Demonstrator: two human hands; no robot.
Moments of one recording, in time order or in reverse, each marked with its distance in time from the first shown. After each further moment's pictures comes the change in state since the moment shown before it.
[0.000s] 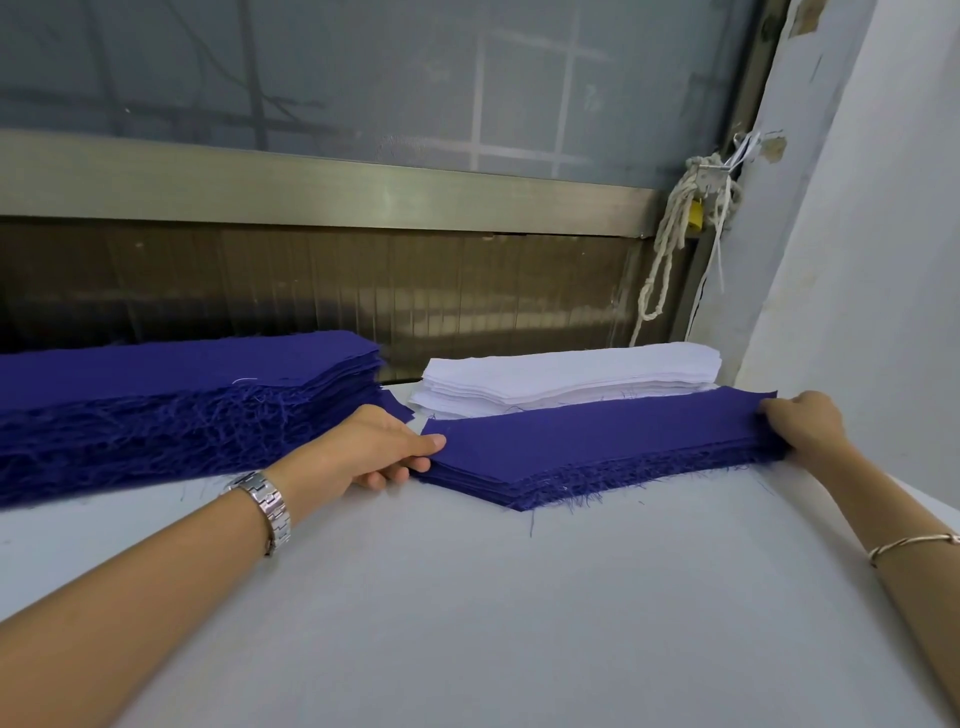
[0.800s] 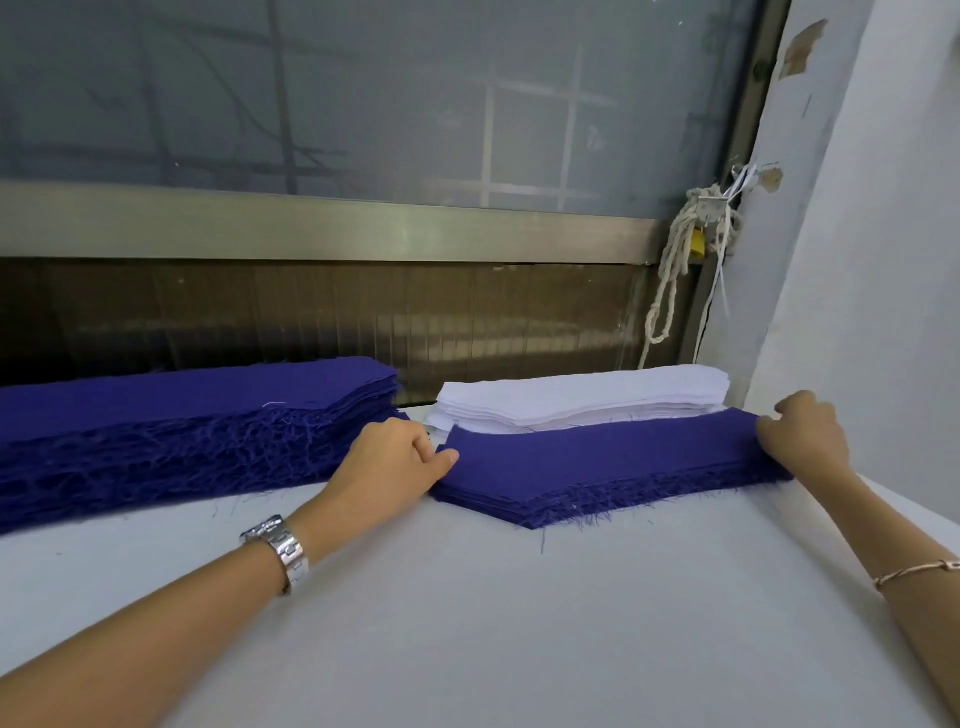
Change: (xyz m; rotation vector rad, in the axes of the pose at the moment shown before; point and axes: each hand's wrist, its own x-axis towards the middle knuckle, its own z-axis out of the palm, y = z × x) left_hand -0.015 -0.010 0.007 0.315 0.382 0.418; right_hand -0.031 -0.023 -0.004 -0.170 0.056 -0.157
